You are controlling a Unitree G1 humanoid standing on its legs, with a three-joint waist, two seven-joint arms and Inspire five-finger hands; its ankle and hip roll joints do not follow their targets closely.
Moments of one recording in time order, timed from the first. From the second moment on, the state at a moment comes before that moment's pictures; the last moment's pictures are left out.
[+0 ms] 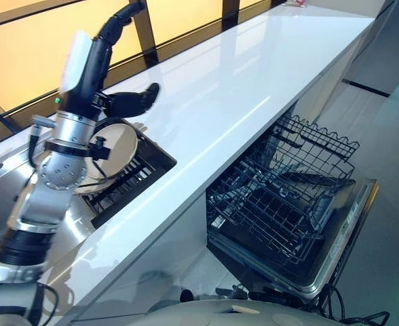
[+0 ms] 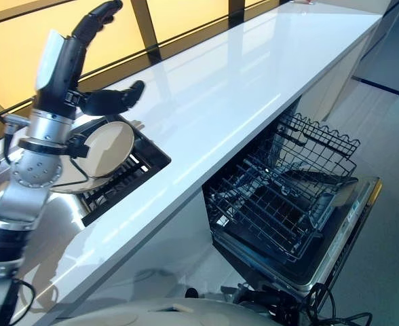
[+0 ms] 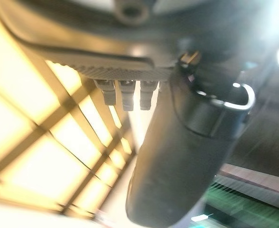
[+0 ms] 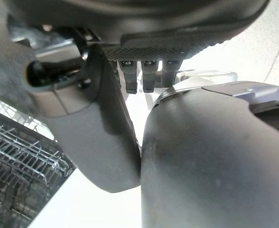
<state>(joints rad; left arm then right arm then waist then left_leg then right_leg) -0.31 0.87 0.01 -0.19 0.18 -0.11 0.18 0.00 -0.29 0.12 1.34 0.45 0.11 0.29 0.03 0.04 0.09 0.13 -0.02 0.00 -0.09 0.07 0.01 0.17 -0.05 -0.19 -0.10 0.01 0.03</state>
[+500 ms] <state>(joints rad) -0.22 1.01 0.02 0.09 0.13 0.09 0.07 0.00 -0.30 0.12 1.36 0.45 0.13 0.29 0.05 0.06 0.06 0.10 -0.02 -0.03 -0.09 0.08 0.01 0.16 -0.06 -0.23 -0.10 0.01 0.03</state>
